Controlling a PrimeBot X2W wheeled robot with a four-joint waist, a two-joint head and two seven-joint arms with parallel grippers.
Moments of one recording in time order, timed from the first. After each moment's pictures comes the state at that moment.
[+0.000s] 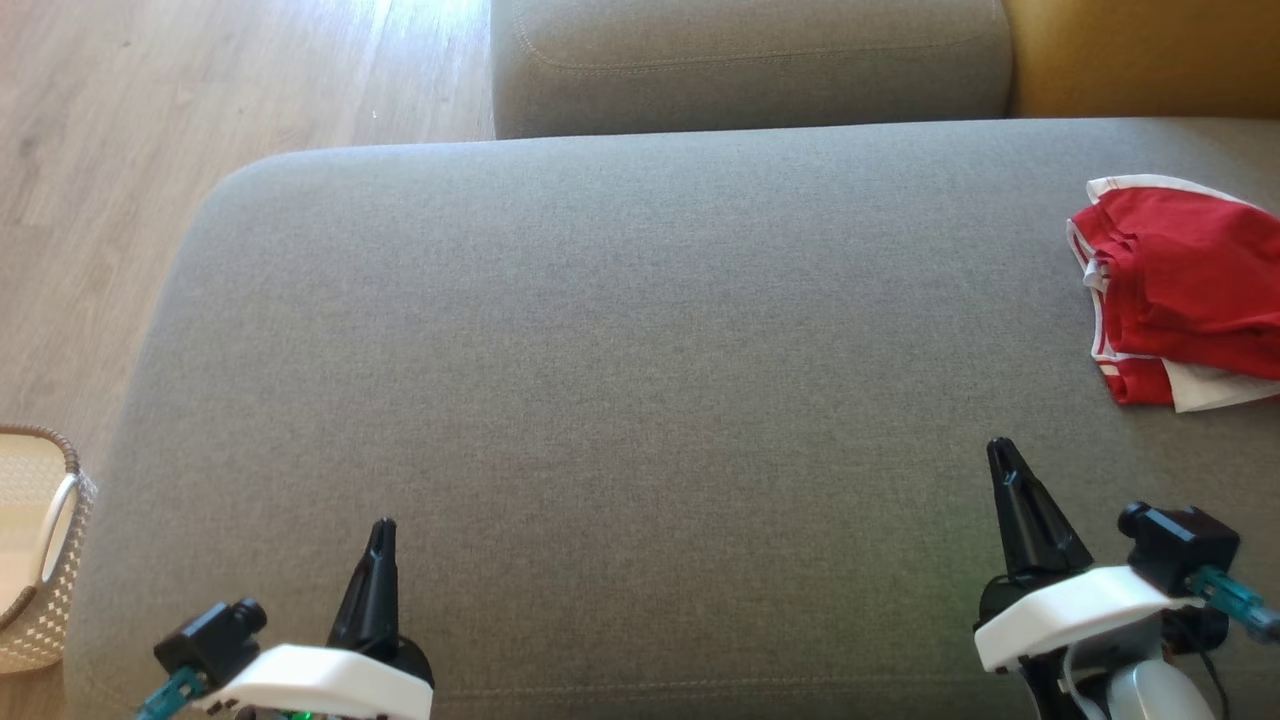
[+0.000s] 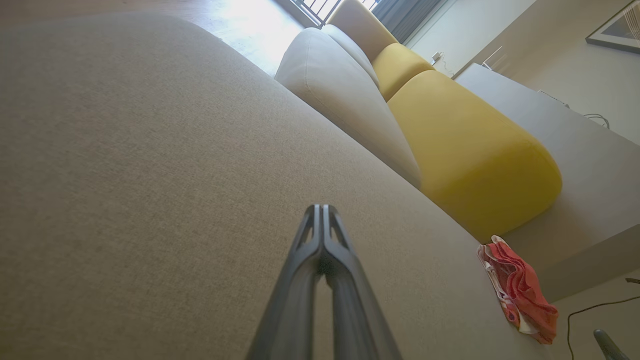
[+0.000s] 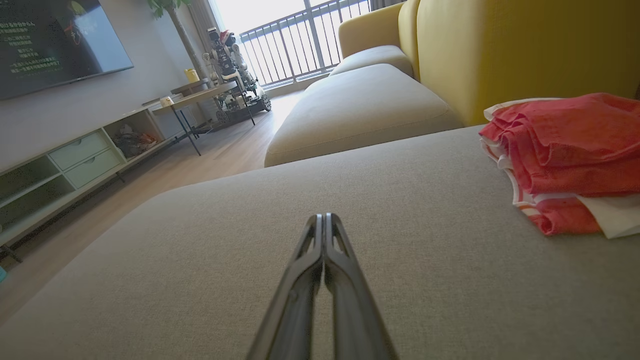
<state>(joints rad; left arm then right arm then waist) 0.11 0.05 -0.18 0.22 -0.75 -0.09 -0.19 0.01 -0.05 -0.02 0.21 0.33 0.13 -0.18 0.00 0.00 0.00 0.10</state>
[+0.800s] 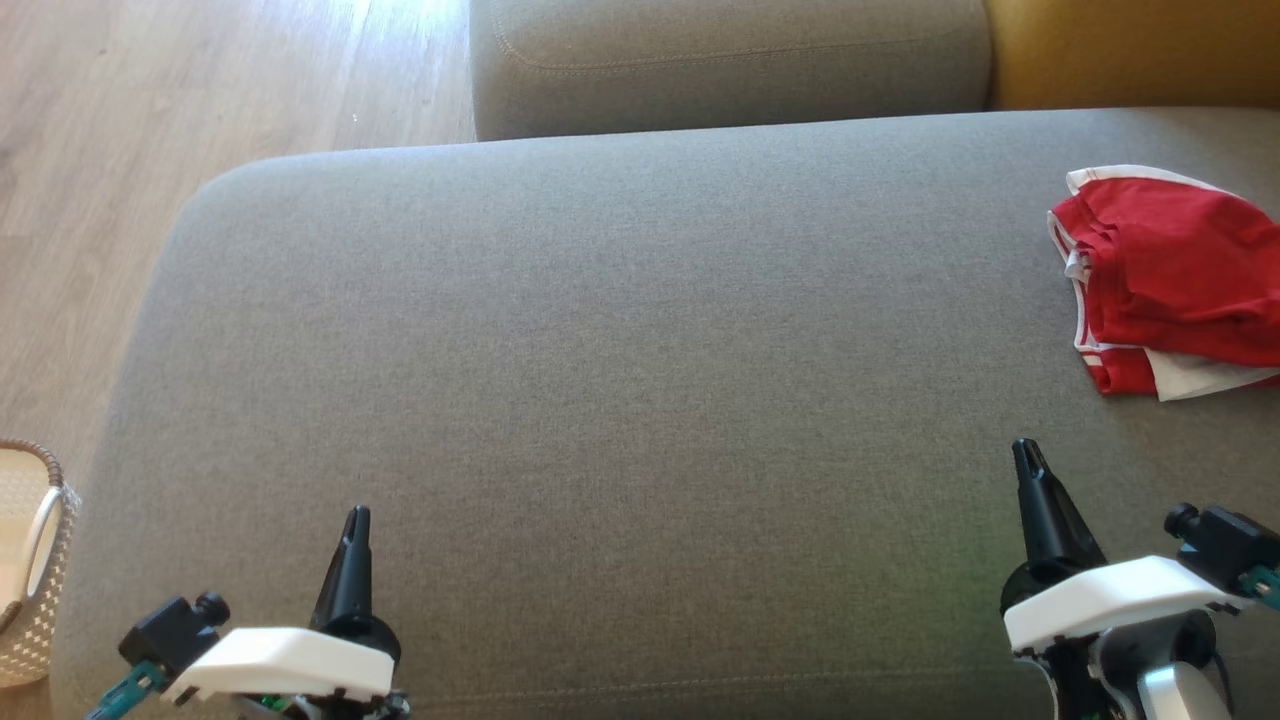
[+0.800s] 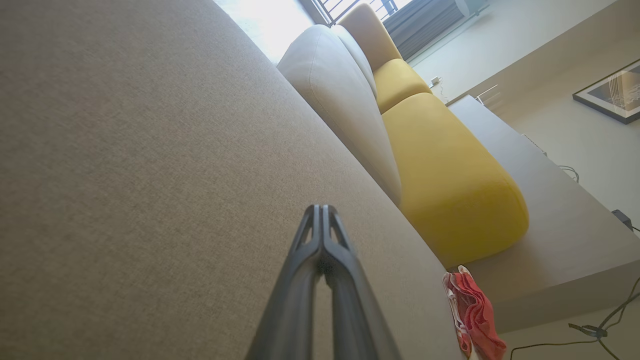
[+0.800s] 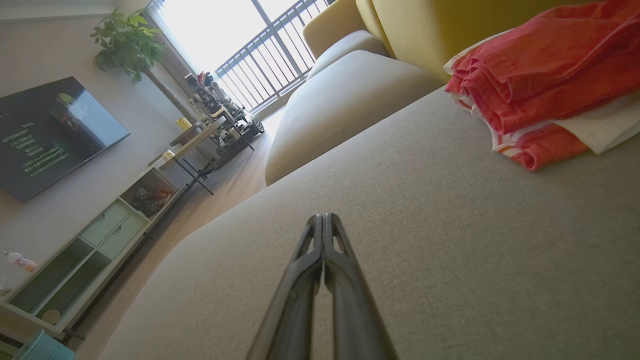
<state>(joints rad) 0.07 0.06 -0.14 0.23 -0.96 -0.10 -0.13 0.00 -0.05 -0.05 0.22 0.63 0.13 -0.11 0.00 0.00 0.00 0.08</state>
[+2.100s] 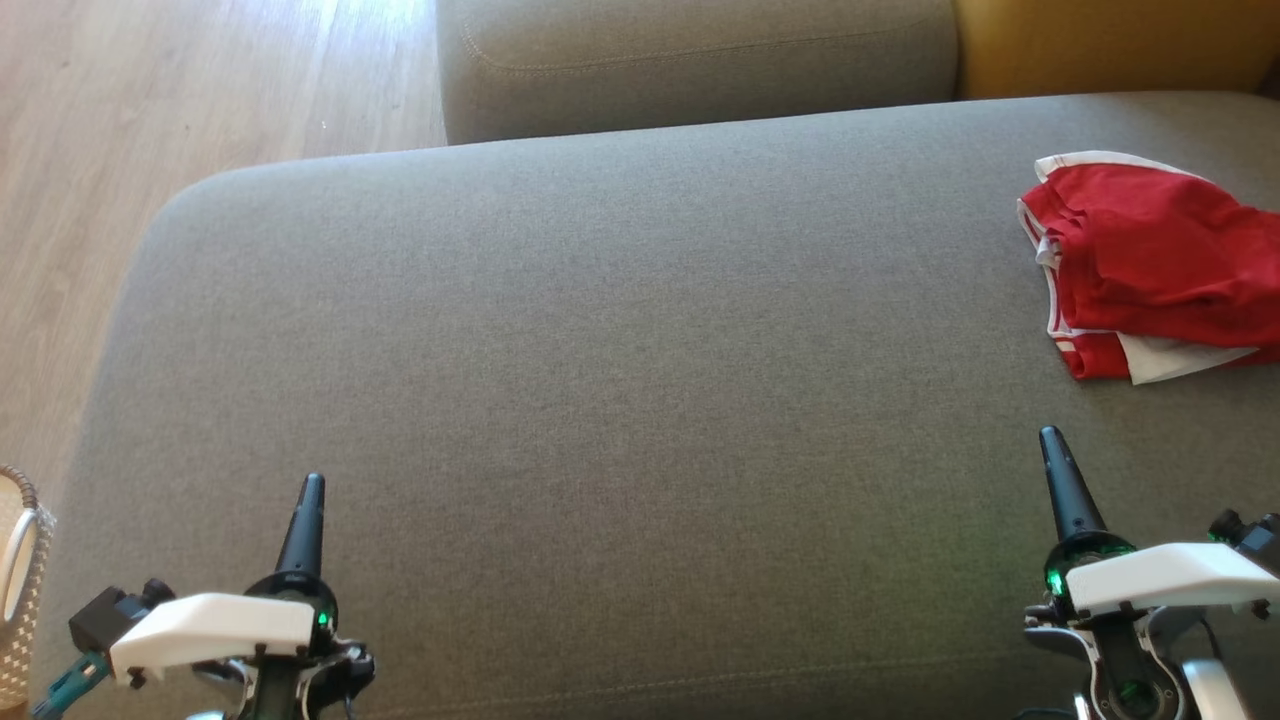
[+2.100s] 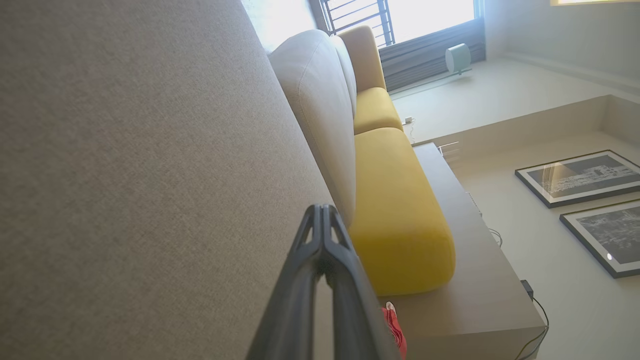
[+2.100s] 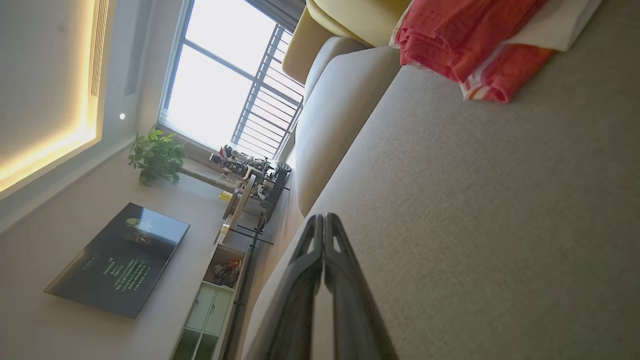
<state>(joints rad) 0.01 0.06 -0.05 0.25 -1.30 -0.11 -0.03 -0.03 -0.05 -0.09 0.25 1.12 0.13 0.00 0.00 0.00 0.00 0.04</state>
